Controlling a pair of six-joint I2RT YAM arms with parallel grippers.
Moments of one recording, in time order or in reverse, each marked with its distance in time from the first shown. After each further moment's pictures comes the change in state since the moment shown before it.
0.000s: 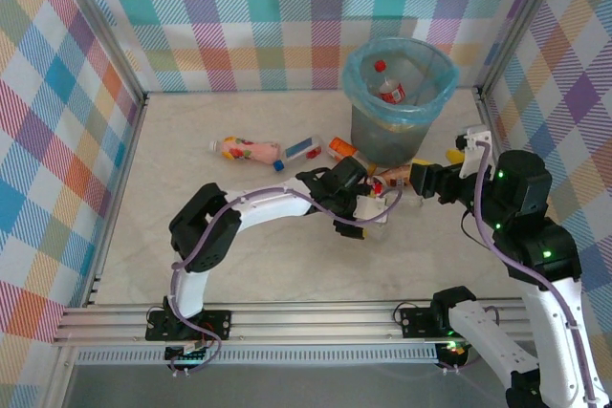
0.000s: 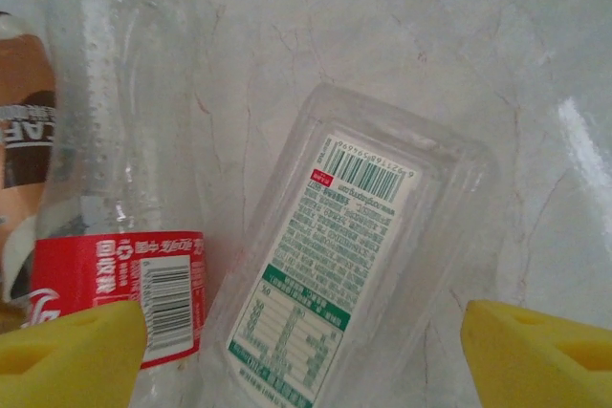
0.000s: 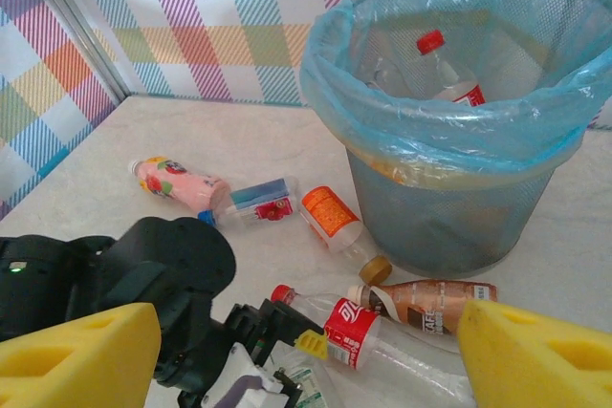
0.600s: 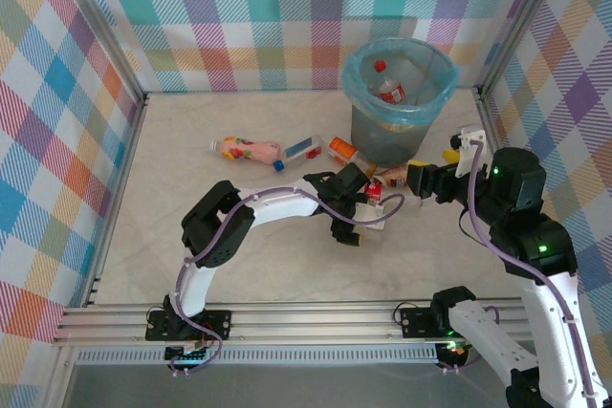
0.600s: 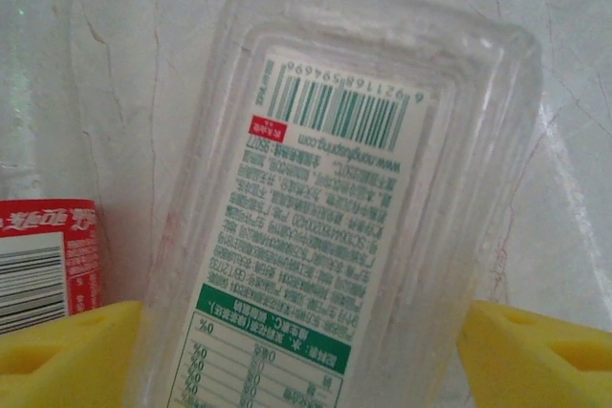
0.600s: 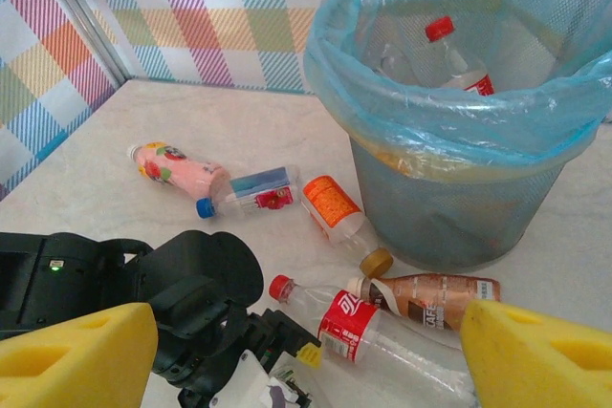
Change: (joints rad) left arm 0.000 0.068 0.020 -0.079 -0.008 0.007; right arm 0.000 0.021 -0.012 0.000 -0.016 -0.018
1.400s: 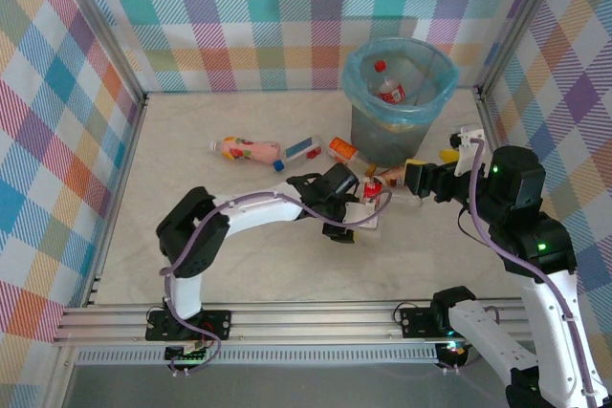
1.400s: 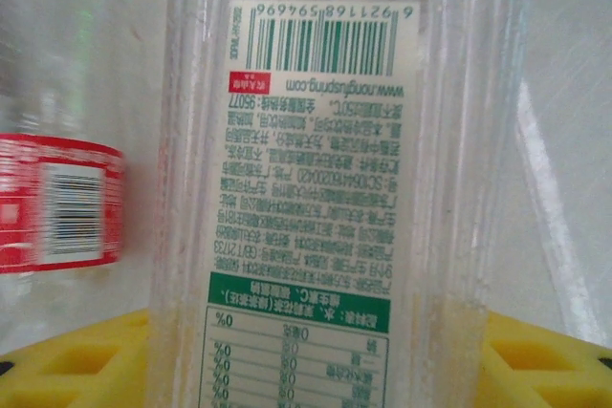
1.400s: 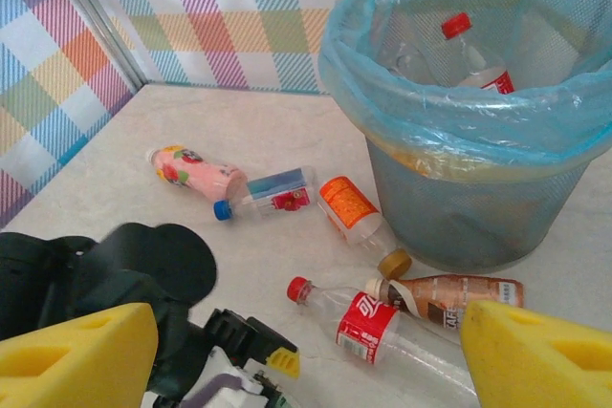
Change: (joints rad) left arm 0.002 -0.199 -0.148 0.038 0.005 -0.104; right arm 0.000 0.006 0.005 0.008 -0.036 0.037
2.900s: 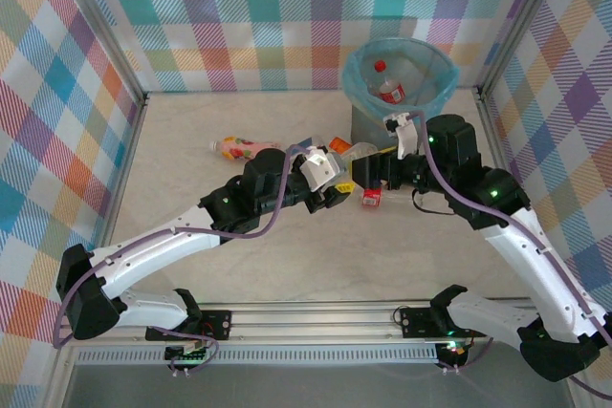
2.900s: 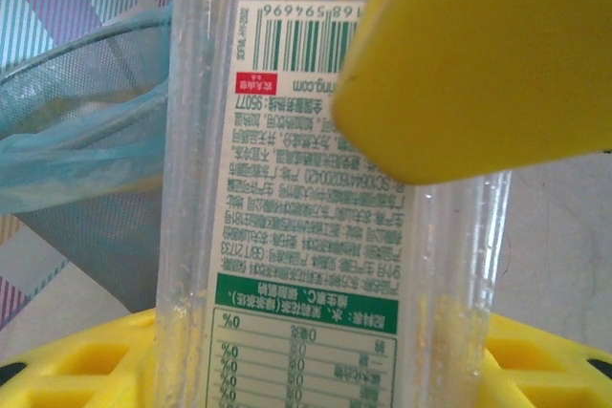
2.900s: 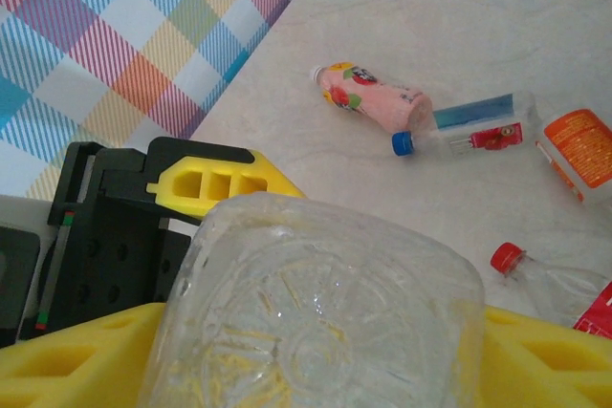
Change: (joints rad) left arm 0.000 -0.599 -0.238 0.390 -0.174 -0.526; right arm 0.314 0.273 0.103 0.052 -0.106 0.219
